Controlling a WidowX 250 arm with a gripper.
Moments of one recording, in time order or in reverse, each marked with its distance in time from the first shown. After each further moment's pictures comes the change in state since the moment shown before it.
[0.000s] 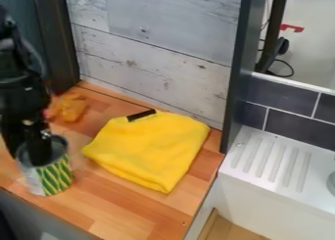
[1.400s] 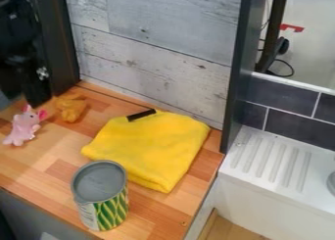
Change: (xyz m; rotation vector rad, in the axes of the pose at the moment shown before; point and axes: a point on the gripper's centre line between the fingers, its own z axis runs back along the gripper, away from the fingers) arm -0.008 -0.029 0.094 0.184 -0.237 0.019
